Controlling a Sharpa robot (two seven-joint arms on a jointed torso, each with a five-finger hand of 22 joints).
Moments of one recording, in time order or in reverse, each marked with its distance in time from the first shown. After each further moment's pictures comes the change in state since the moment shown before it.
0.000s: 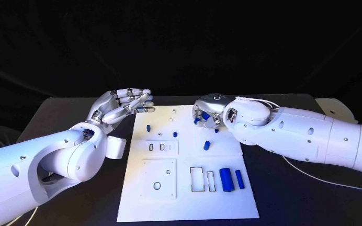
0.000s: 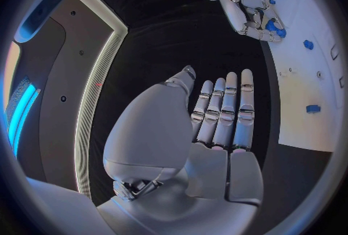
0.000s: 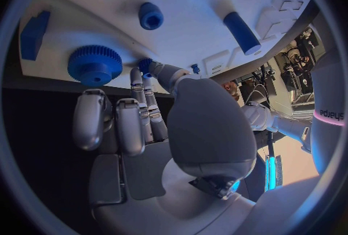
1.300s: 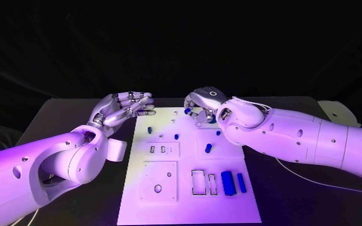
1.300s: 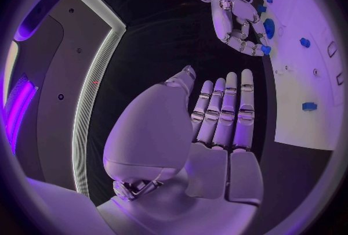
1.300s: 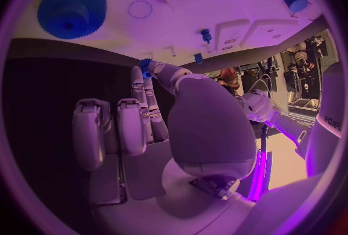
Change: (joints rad) left arm 0.001 0.003 0.000 -0.005 0.011 0.003 -0.010; left_hand 0.000 0.000 0.003 0.003 0.000 0.000 0.000 0.000 -0.001 0.000 0.000 -0.008 0.000 0.000 0.000 -0.004 0.002 0.000 0.000 0.000 0.000 -0.003; right arm 0.003 0.071 0.004 -0.041 -0.024 -0.228 -0.026; right_hand -0.009 0.015 0.016 -0.011 0.045 0.022 -0.011 0.041 0.047 0.034 -0.014 0.006 0.022 0.000 -0.014 0.005 -0.023 -0.032 0.090 -0.008 0.117 0.108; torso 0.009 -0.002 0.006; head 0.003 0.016
